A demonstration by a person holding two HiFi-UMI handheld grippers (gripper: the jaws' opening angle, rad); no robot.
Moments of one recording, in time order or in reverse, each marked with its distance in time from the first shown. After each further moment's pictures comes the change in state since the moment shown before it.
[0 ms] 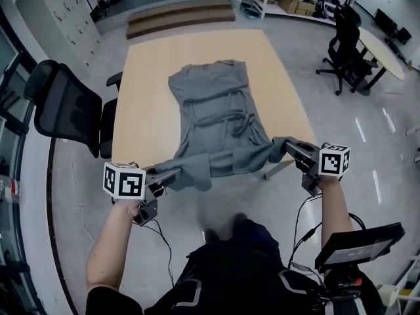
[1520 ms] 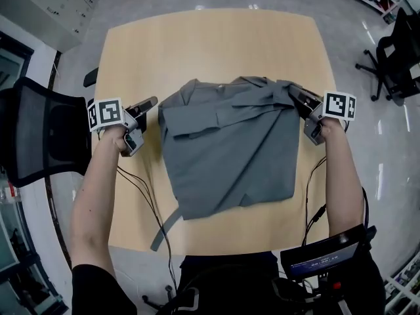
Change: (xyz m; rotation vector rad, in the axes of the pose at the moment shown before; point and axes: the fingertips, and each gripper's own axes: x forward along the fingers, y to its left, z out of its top) left arm 0.131 0.425 0.331 -0.385 -0.209 0.200; right arm 0.352 -0.329 0.231 0.218 0.095 -0.033
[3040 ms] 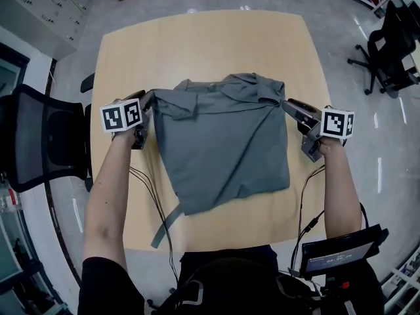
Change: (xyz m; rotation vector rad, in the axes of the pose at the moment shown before) left arm 0.017 0.018 0.023 0.470 -0.099 0.376; right arm -0.049 0.032 -0.043 -0.066 -0.002 0.028
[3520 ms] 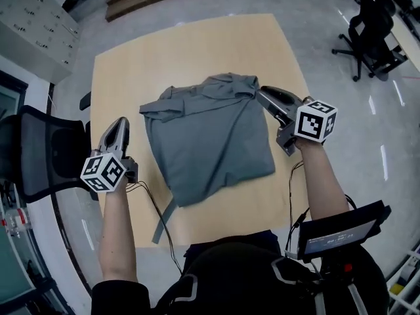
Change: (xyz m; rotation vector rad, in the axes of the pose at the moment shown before) left arm -0.161 -0.085 0.028 0.085 -0.437 -0.050; right arm -0.044 0.093 0.033 -0.215 -0.240 0.058
